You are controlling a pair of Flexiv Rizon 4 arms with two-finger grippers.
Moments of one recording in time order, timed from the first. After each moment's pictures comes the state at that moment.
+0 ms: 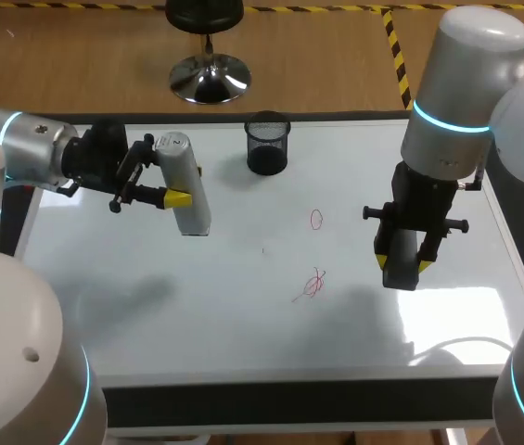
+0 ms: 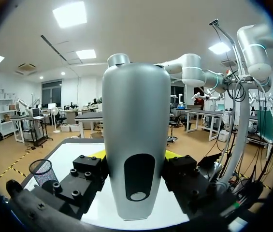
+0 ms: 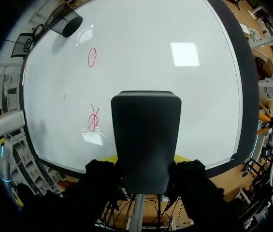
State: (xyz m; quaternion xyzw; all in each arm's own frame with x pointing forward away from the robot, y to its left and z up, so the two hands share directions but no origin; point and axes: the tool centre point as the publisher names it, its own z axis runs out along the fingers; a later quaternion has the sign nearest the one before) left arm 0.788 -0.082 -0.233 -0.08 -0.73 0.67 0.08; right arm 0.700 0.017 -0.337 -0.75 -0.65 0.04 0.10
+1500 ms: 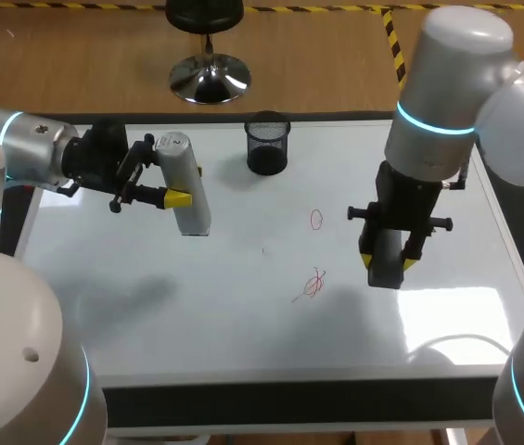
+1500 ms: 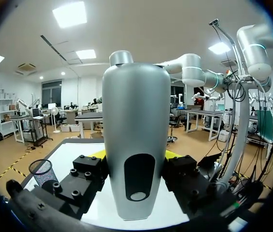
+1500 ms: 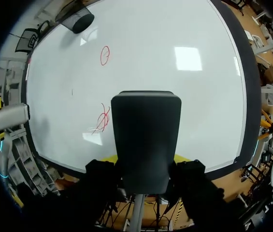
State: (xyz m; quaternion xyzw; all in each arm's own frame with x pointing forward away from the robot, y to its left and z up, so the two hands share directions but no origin) left arm 0.788 -0.082 -0.233 -0.08 -0.73 0.67 0.08; right arm 0.701 0.041 -0.335 -0.74 -0.67 0.02 0.09
